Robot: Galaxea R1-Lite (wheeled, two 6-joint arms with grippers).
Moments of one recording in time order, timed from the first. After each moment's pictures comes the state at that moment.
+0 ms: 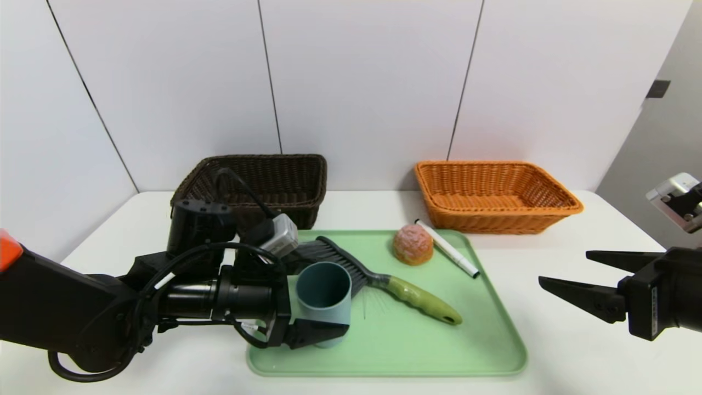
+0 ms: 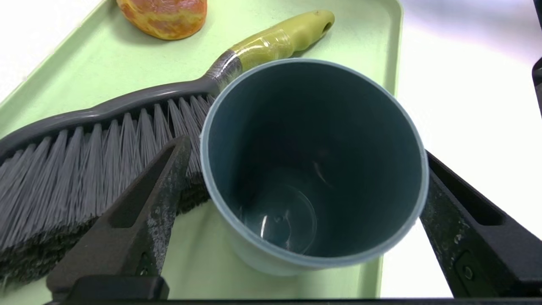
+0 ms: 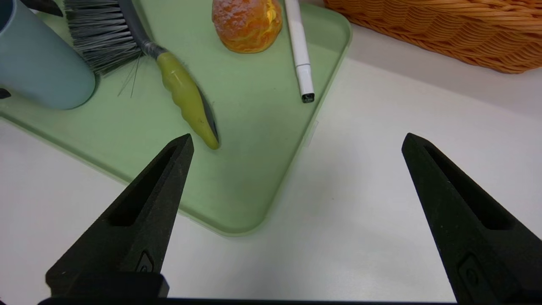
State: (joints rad) left arm -0.48 1.78 -0.63 -0.70 -0.79 0.30; right arm 0.23 1.16 -0.62 -0.05 0.20 -0.06
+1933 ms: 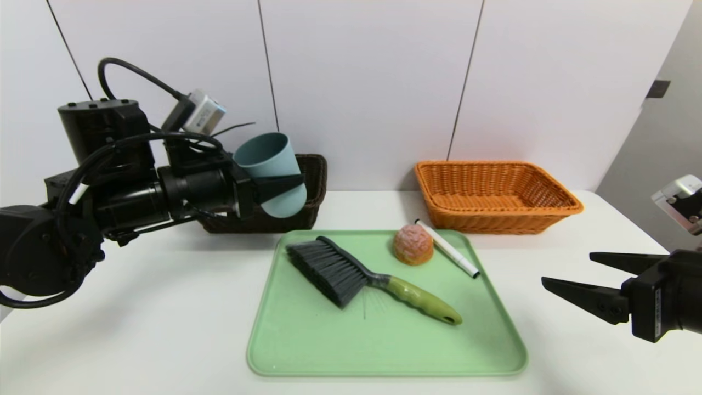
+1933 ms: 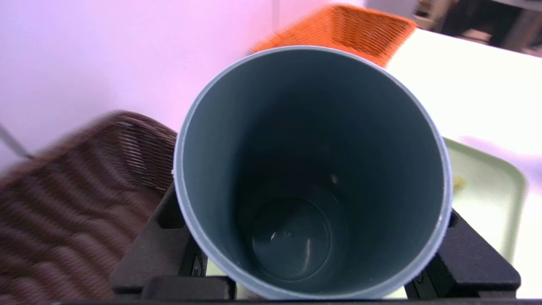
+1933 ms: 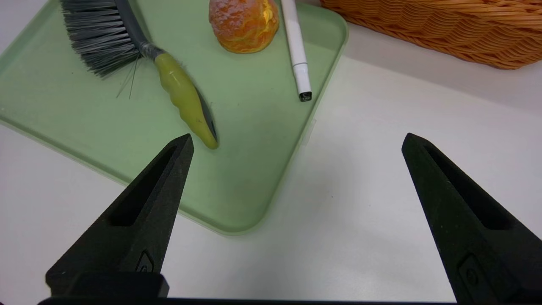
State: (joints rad) left arm -0.28 1.65 -0.91 -0.73 -0.62 0.09; right arm 0.23 1.15 -0.61 -0.06 0.20 -0.05
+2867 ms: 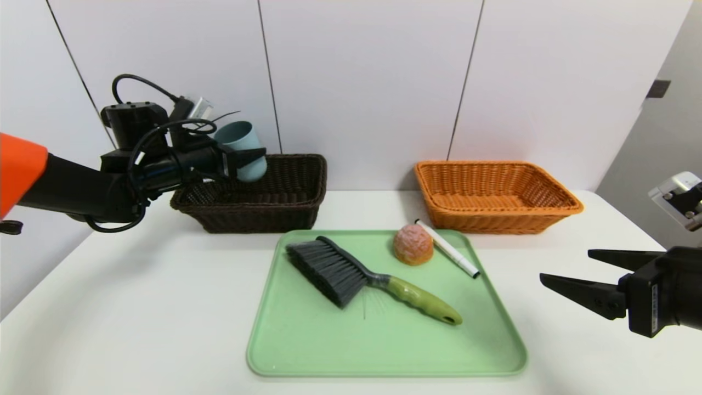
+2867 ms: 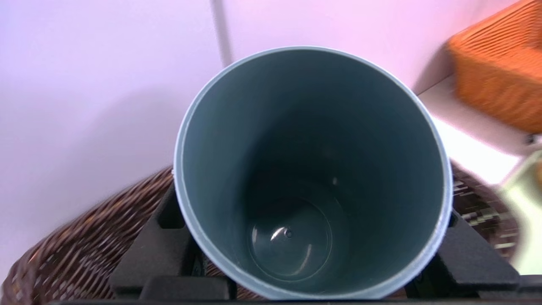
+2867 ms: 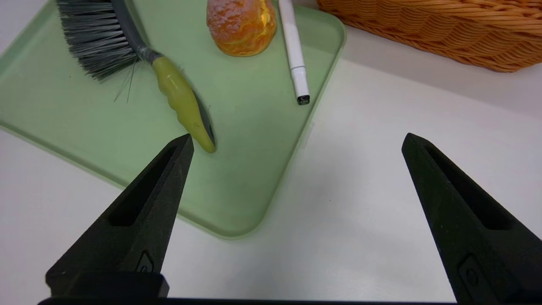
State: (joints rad) left arm -0.02 2.05 -1.30 -0.73 -0.60 0.10; right arm 0.22 1.16 -0.62 -0.06 0.20 -0.05
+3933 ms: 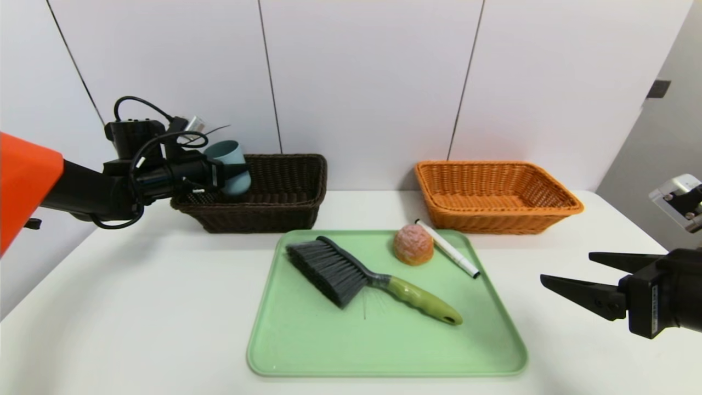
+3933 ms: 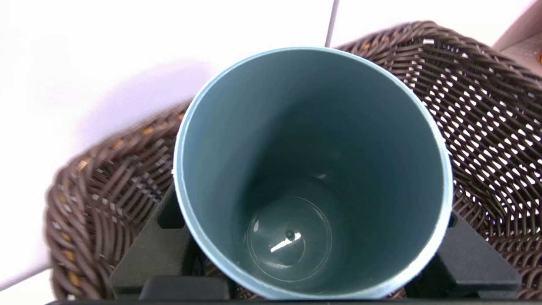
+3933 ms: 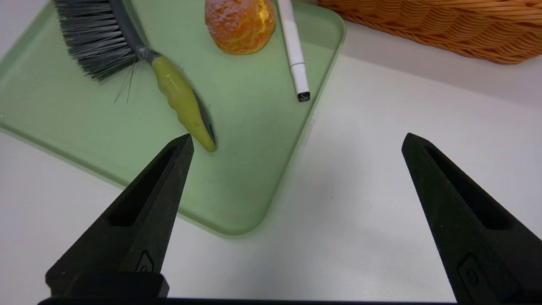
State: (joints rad) left arm 0.06 2.15 -1.39 -0.60 -0.60 0.11; right arm 0.22 1.16 -0.61 -0.06 0.19 -0.03
